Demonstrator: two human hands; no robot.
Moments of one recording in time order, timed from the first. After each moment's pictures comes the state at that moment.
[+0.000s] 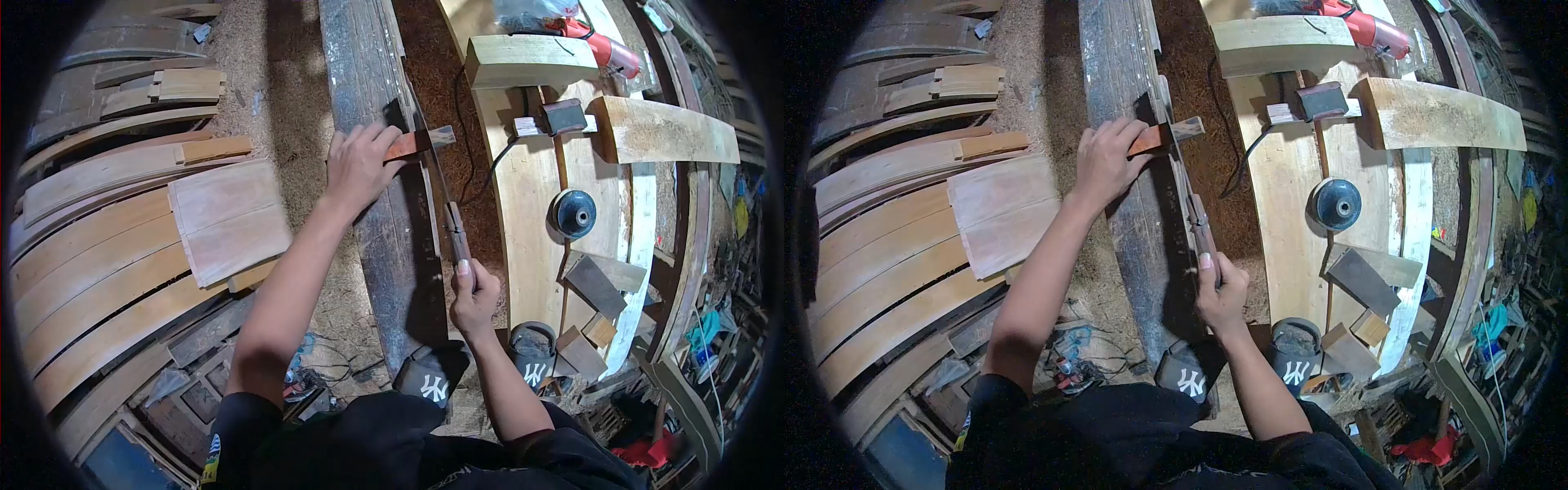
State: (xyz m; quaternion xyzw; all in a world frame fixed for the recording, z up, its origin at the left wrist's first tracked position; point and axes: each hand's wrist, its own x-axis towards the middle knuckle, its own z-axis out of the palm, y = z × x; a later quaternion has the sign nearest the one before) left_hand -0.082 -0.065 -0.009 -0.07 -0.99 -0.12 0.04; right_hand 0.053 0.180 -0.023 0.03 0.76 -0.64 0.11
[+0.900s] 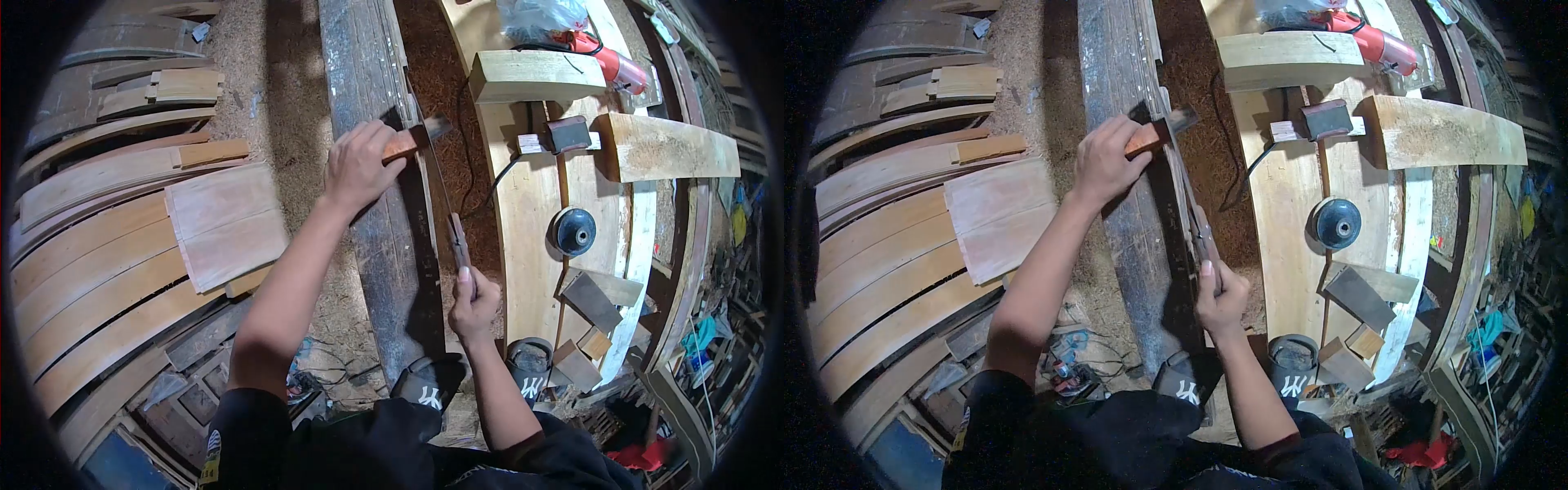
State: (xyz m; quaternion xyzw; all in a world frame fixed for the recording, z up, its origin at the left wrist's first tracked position) left_hand -0.109 -0.076 -0.018 -0.09 -0.97 -0.21 0.07; right_hand 0.036 0.175 -0.027 0.04 0.79 -0.60 0.10
